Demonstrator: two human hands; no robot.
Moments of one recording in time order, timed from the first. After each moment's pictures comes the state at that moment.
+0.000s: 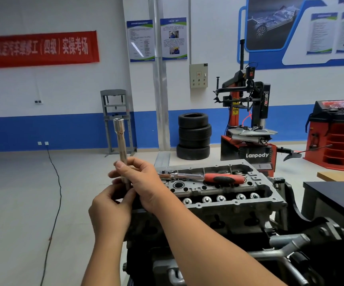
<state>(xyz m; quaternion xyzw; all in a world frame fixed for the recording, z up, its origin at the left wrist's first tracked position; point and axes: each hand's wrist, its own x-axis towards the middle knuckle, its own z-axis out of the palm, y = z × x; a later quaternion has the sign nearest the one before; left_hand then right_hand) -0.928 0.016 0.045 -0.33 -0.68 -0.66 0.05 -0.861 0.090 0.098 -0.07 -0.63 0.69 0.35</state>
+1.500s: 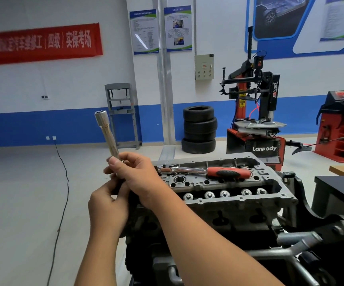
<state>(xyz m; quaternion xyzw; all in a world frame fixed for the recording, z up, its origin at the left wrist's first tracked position) -0.931 0.019 0.041 -0.35 -0.64 -0.68 0.01 -0.863 0.090 0.096 -0.08 -0.67 0.65 0.35</state>
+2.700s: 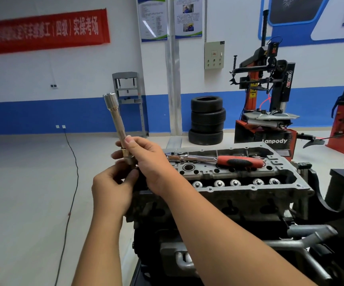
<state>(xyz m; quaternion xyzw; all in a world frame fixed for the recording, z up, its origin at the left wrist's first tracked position) -0.932 0.008 0.052 -0.34 -0.63 -0.69 -0.03 -0.863 0.089 0.097 -0.07 -0.64 0.69 0.34</state>
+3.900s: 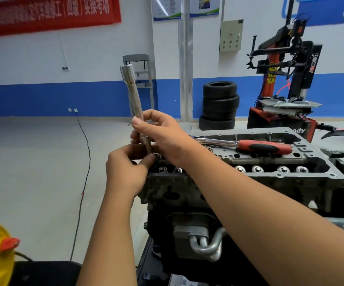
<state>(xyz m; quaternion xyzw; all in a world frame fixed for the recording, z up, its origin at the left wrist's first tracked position) -0.941 0.007 0.054 -0.36 -0.68 -0.64 -0.04 -0.867 0.114 0.108 -0.02 -0.70 0.65 0.29</state>
